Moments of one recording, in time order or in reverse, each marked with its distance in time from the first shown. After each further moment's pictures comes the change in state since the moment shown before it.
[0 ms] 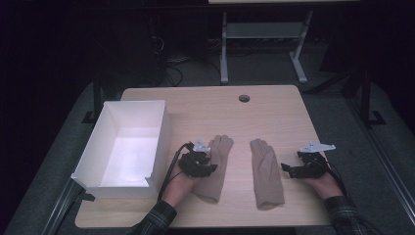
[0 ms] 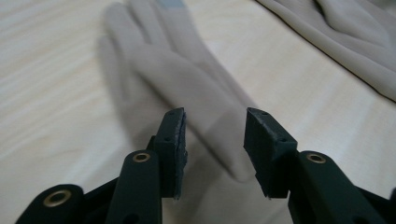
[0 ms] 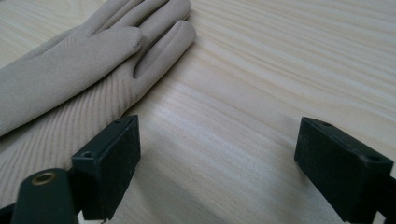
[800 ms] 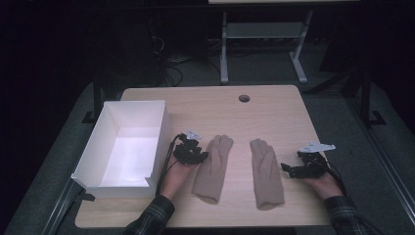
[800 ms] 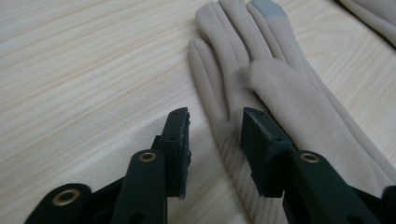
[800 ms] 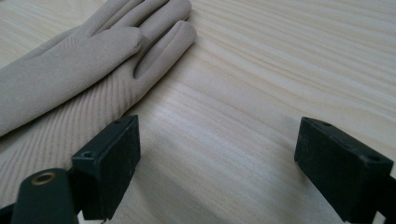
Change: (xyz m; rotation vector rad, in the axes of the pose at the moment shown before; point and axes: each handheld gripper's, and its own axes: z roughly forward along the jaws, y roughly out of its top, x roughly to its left) left arm 0.039 0.002 0.024 -0.003 0.095 -0.077; right arm 0.000 0.000 0.000 -0.001 0.000 -0.003
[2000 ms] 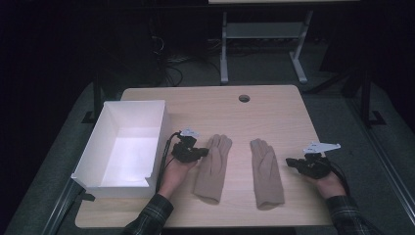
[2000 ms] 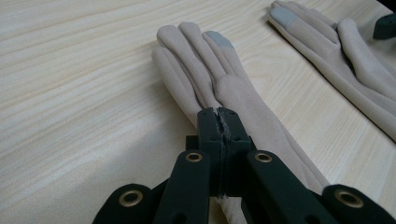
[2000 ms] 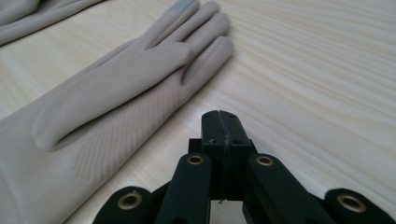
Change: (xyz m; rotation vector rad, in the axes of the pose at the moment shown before) left arm 0.004 0.006 -0.015 -0.061 -0.165 -0.066; right arm 0.002 0.005 -0.016 -0.008 0.146 -0.039
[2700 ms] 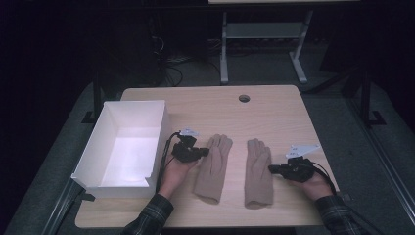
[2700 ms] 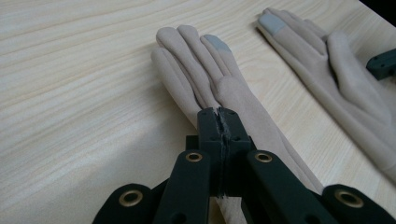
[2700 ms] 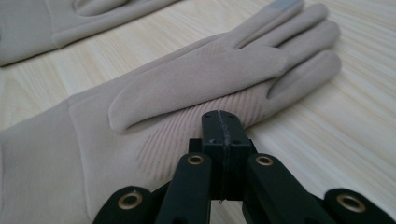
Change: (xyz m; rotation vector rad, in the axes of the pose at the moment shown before) left arm 0.001 0.001 0.000 -0.008 -0.017 -0.005; right arm 0.036 0.015 0.025 0.037 0.187 -0.099
